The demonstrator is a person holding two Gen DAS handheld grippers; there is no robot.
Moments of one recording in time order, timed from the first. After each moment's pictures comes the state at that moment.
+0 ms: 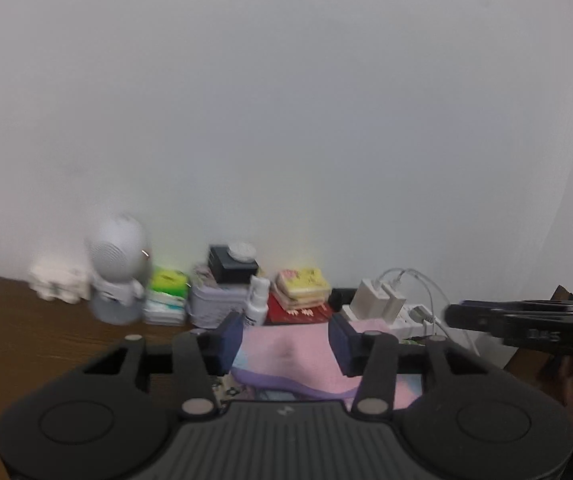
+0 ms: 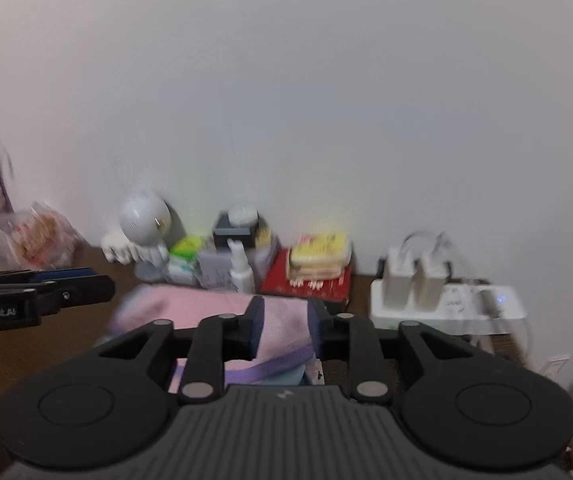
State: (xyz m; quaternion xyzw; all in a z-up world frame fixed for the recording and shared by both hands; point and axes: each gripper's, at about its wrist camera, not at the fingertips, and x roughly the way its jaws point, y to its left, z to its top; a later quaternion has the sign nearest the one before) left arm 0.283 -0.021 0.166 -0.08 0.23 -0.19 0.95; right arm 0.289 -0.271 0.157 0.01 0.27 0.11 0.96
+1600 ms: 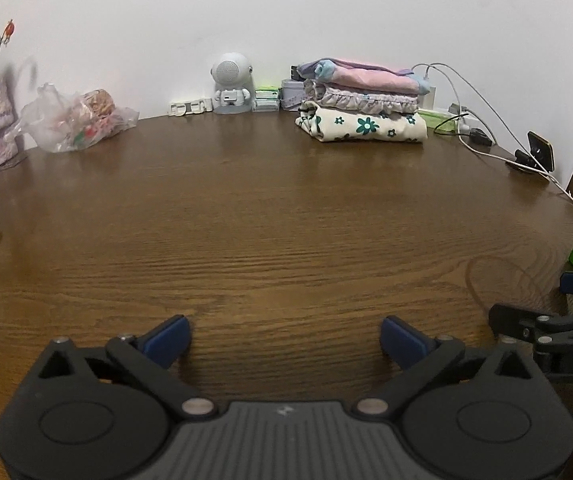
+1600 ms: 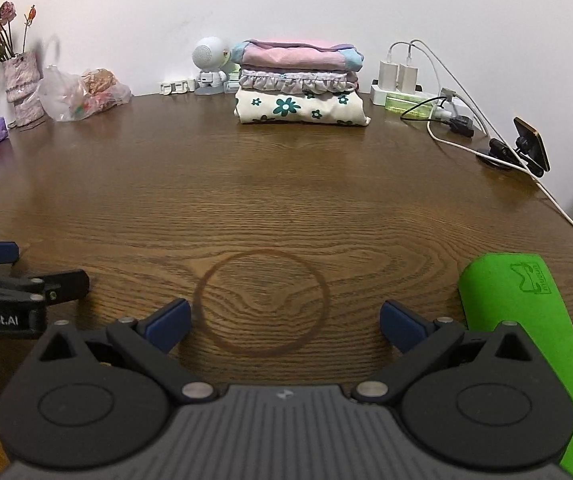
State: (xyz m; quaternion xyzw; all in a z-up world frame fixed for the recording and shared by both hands) left arm -0.005 0.001 0.000 0.02 0.34 -0.04 0.94; right arm -0.011 -0.192 -0.001 -0.01 0.34 0.05 0.94
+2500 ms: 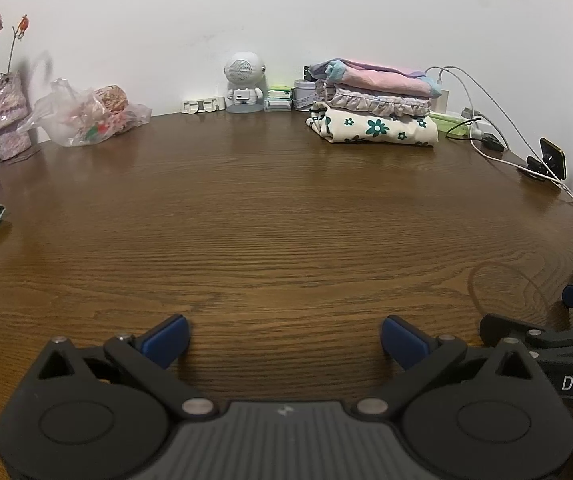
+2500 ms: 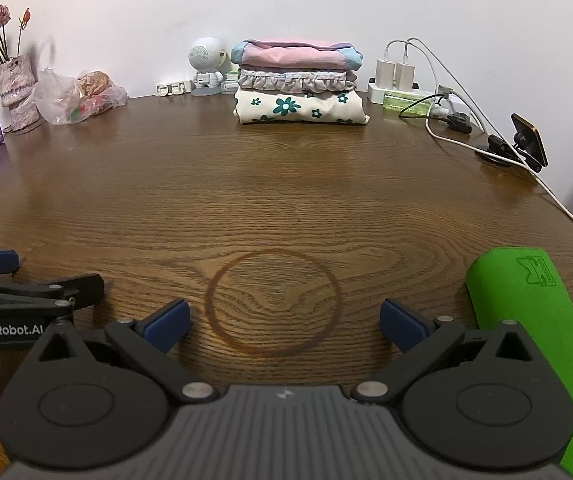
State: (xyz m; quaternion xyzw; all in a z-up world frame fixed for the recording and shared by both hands) left arm -0.005 -0.006 0.001 0.02 0.34 -0.02 0.94; right arm -0.010 -0.185 -0.001 -0.01 0.34 0.04 0.94
